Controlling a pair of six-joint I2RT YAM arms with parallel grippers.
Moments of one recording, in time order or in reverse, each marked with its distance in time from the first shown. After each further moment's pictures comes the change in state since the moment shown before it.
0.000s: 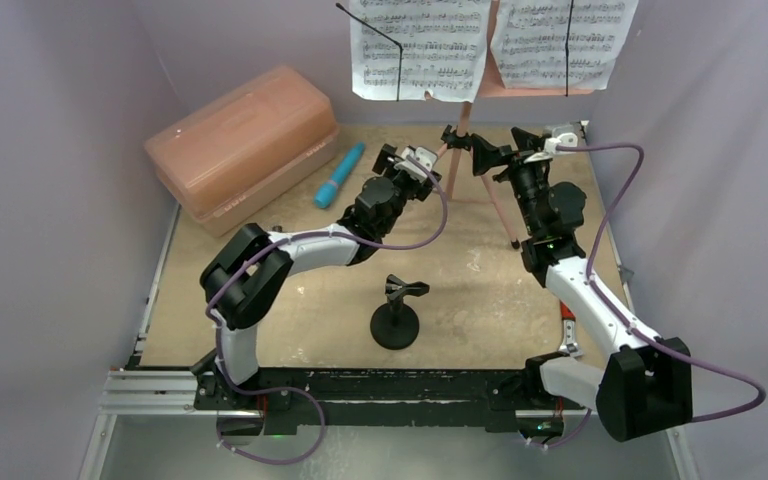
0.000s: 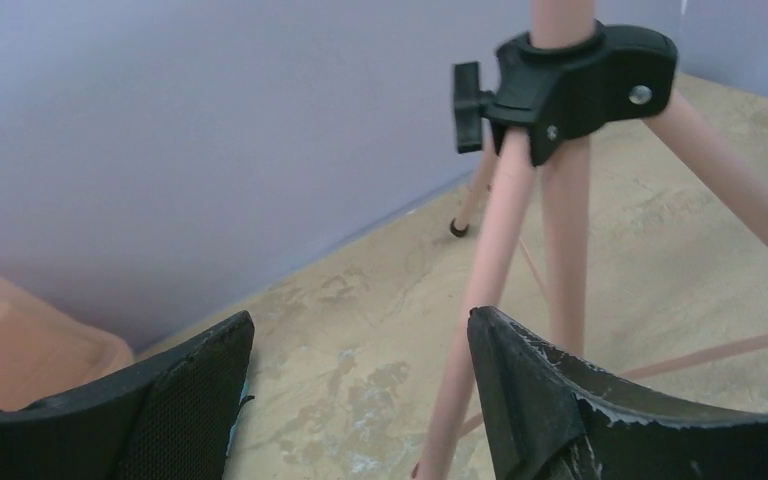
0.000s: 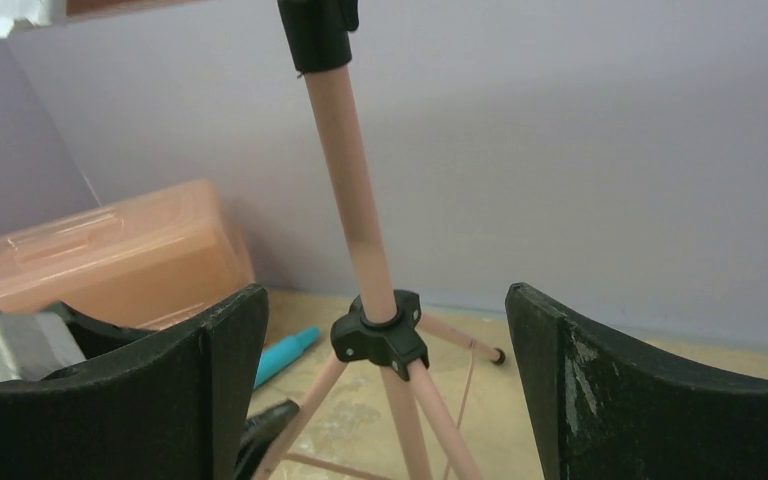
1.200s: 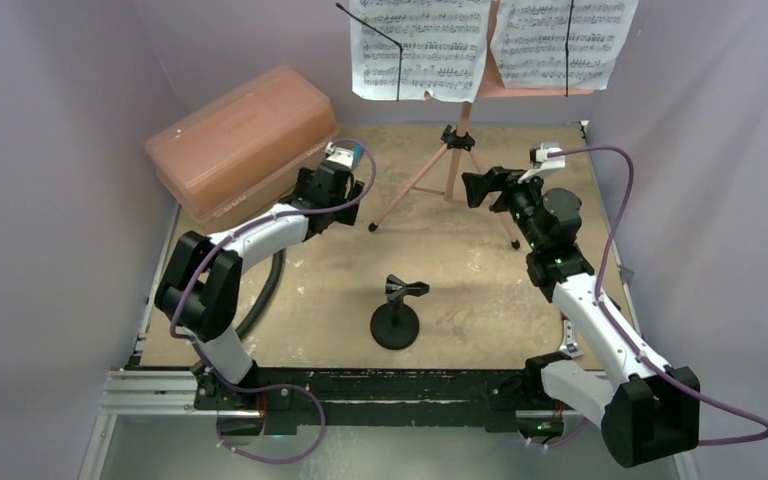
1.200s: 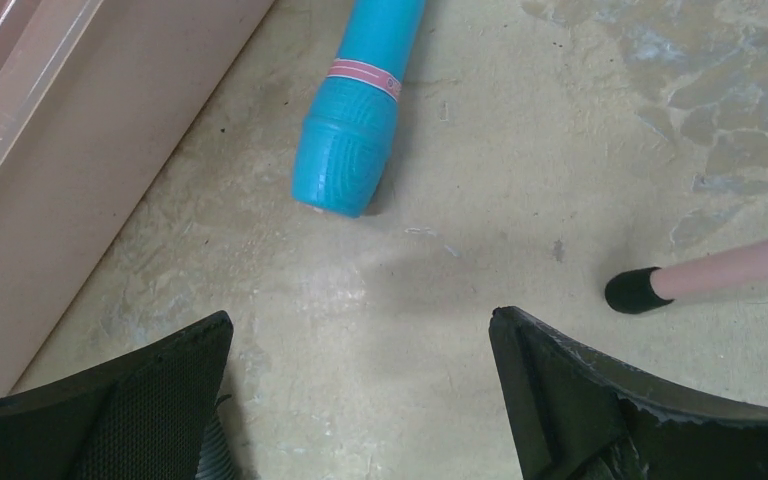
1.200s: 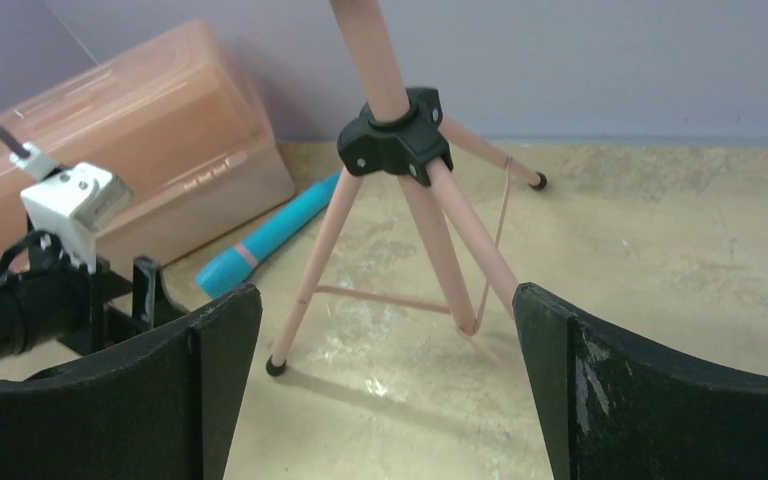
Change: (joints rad) left arm 0.254 -0.226 -0.071 -0.996 -0.116 -0.425; right arm 0.000 -0.120 -0.062 -0.371 -0.059 0.109
